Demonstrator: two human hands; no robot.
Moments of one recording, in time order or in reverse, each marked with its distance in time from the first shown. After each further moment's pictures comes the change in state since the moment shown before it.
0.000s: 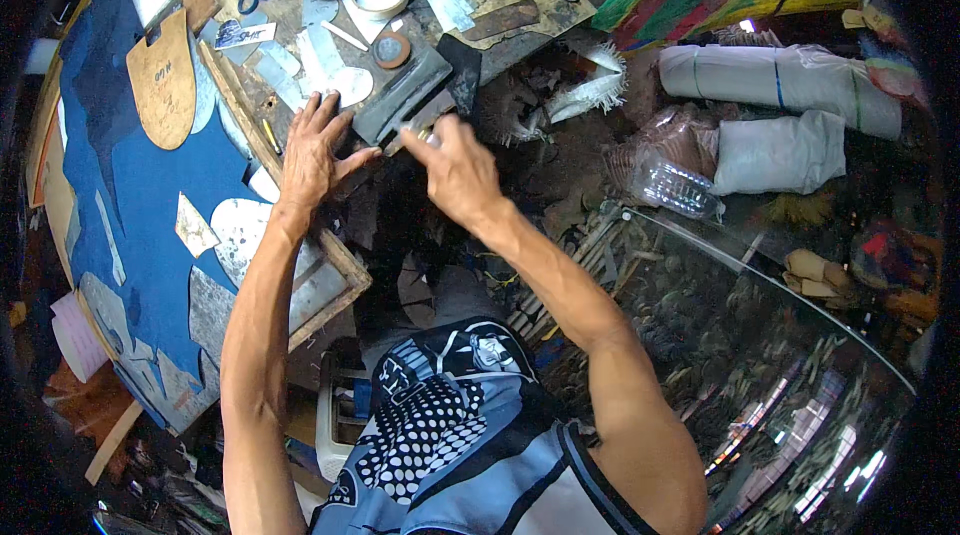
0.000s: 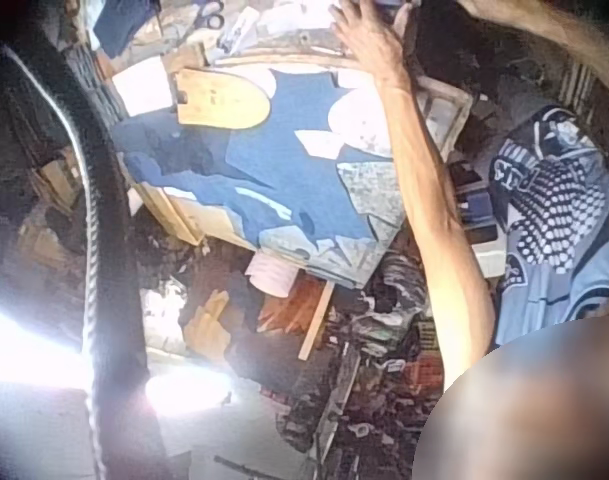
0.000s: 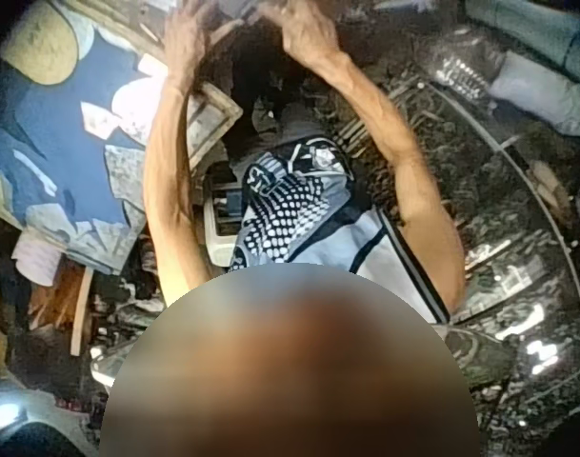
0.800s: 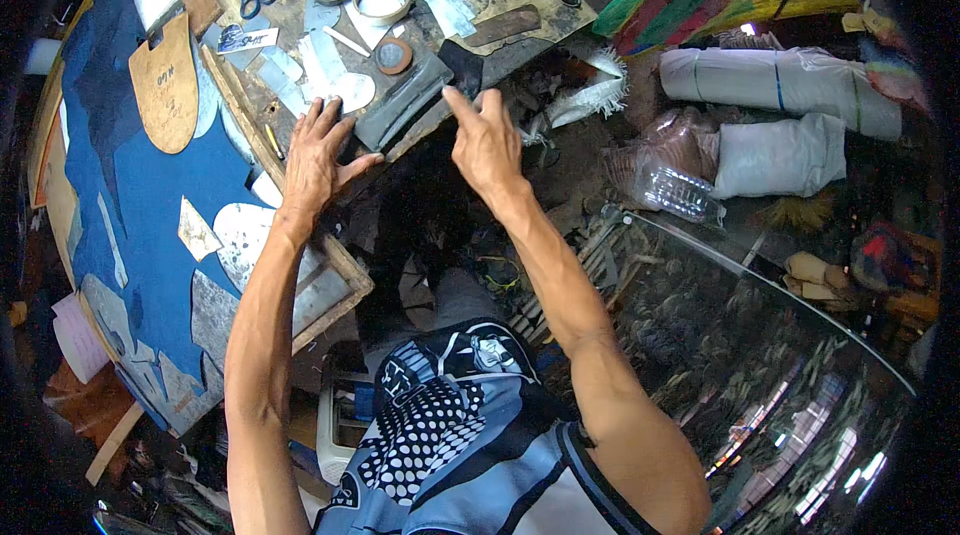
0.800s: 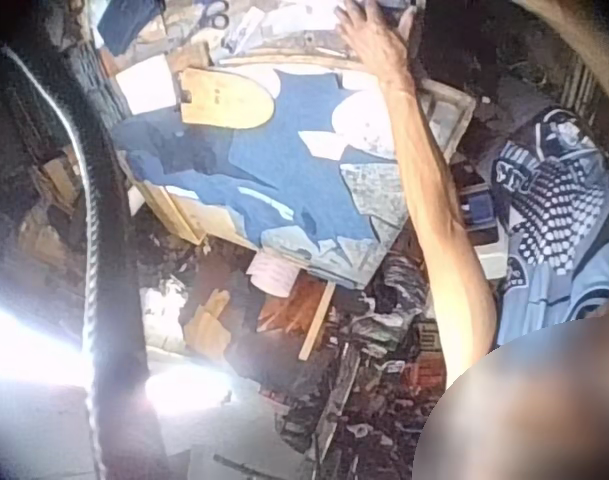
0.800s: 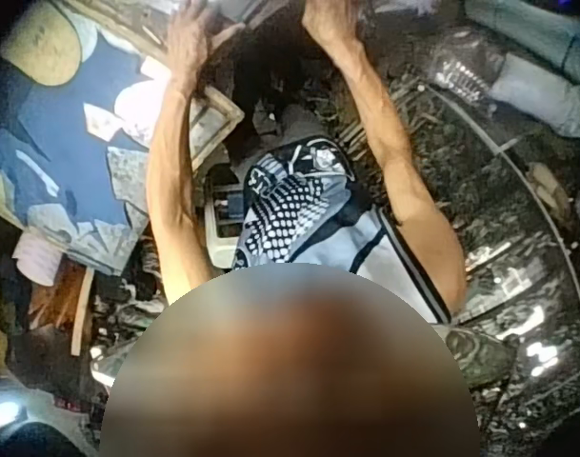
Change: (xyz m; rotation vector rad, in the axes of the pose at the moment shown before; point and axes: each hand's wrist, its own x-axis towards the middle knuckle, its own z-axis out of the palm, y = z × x) left_hand -0.001 -0.001 0.001 -0.014 0.025 0.020; right_hand 0.024 0.030 -0.014 -0.024 0.140 0.245
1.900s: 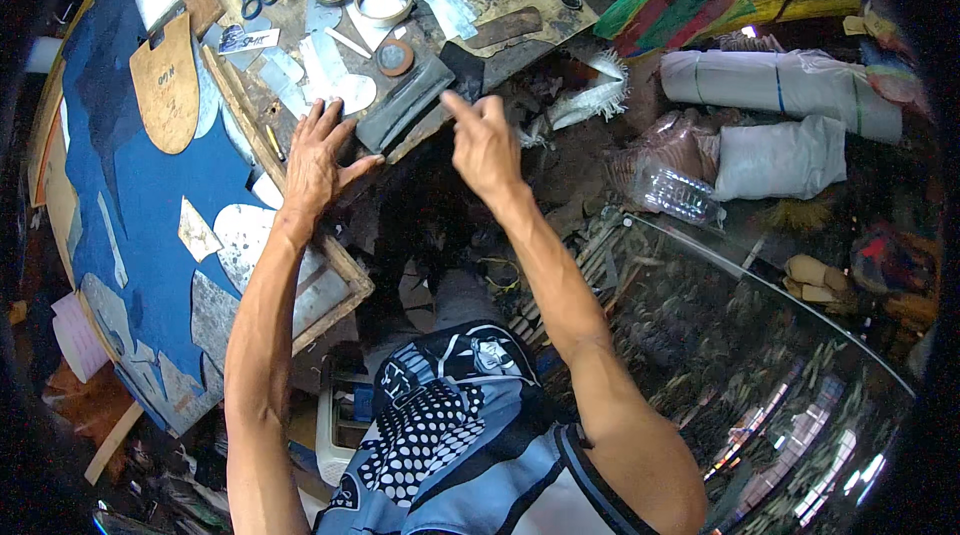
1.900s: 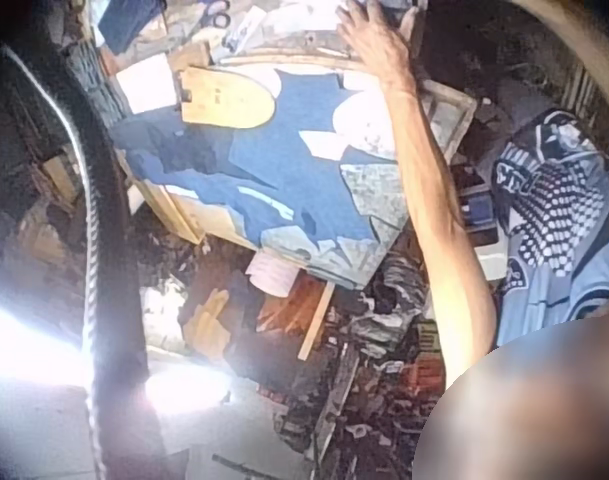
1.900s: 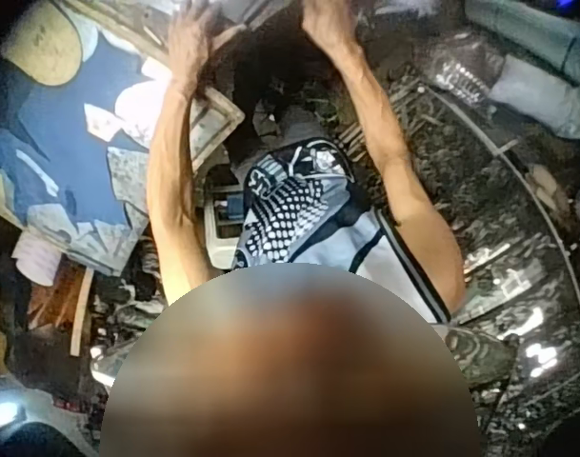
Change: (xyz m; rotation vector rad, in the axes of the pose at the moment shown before) left_hand -0.001 0.002 -0.001 0.009 -0.029 -0.025; right_hand -0.004 0.006 0.007 0.164 -0.011 0.019
